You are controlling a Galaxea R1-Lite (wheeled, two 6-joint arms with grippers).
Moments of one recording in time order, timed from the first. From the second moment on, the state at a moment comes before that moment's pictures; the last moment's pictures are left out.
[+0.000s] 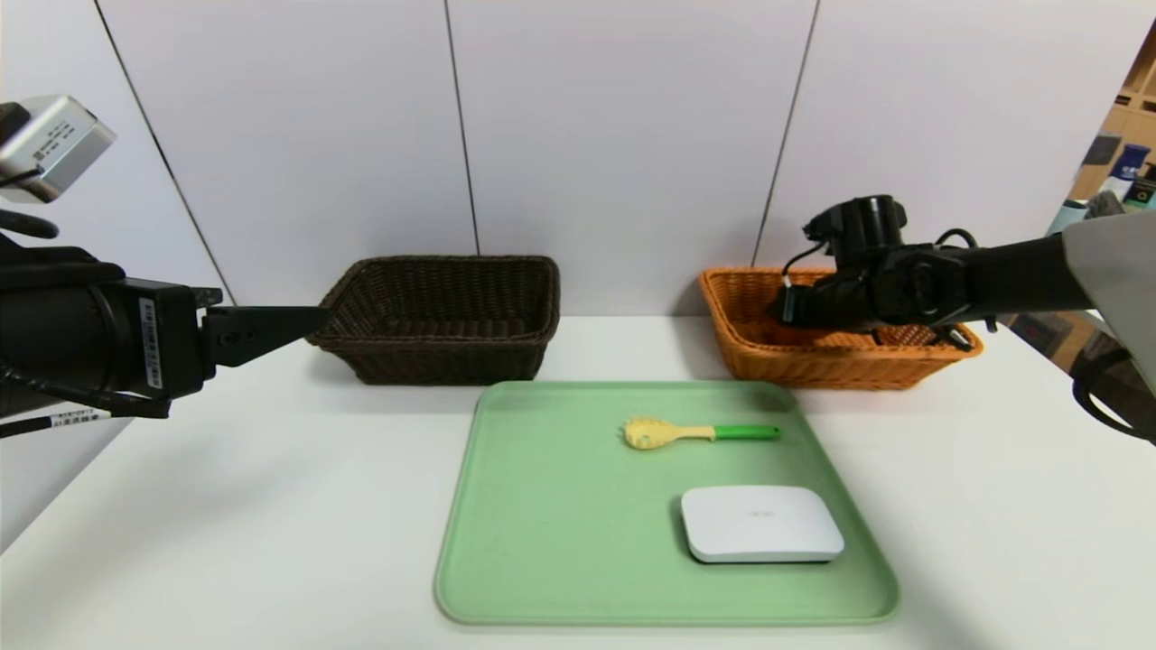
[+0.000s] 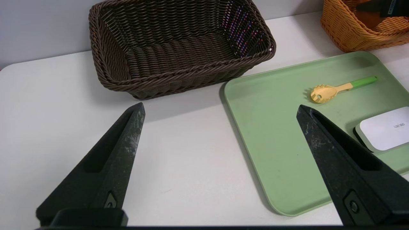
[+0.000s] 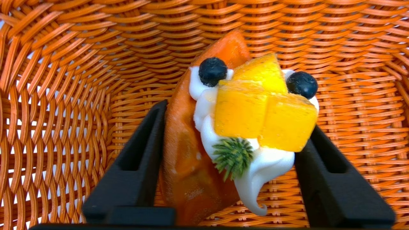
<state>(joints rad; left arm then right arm) -0.32 1.17 -0.98 0.09 -0.02 -0.06 0.14 2.21 -1.64 0.04 -0.16 0.18</state>
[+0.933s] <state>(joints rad) -0.38 1.19 -0.99 0.10 -0.02 -0.01 0.19 2.00 -1.64 0.14 -0.23 0.12</state>
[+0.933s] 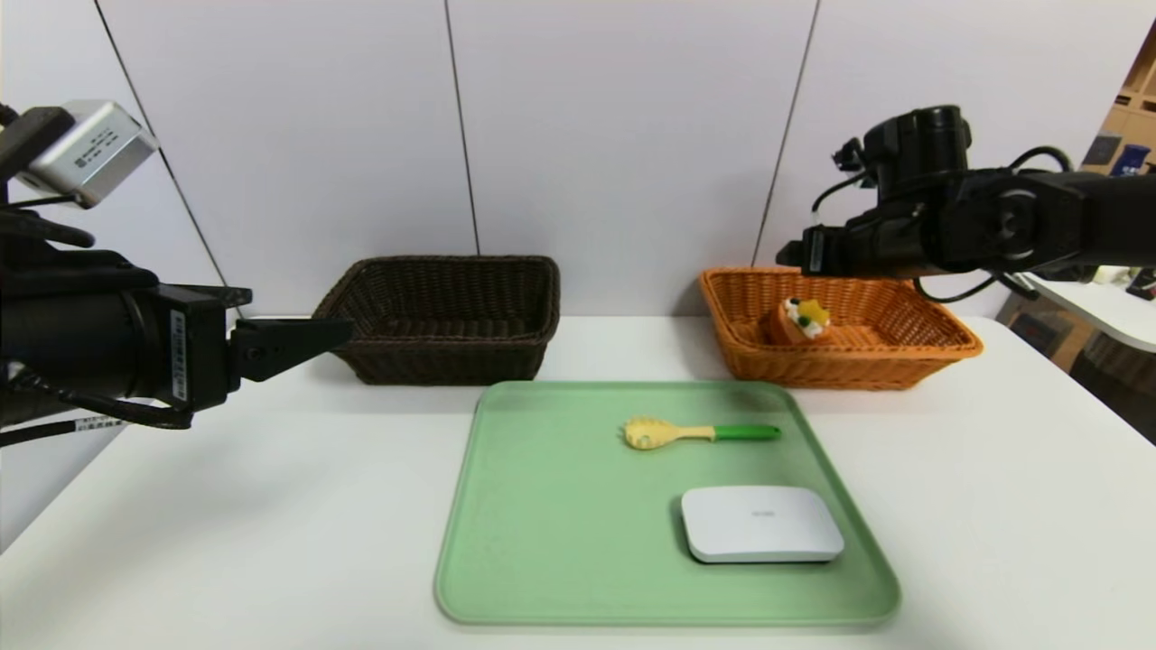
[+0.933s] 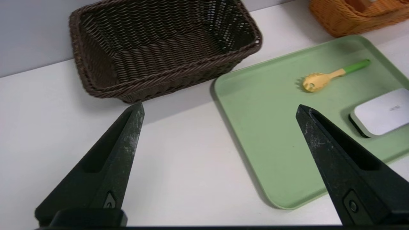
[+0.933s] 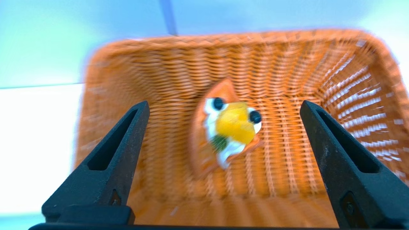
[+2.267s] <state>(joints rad) -0.86 1.95 -1.18 -0.31 -0.38 0.29 0.29 1.31 -1.45 0.41 -0.23 0.16</state>
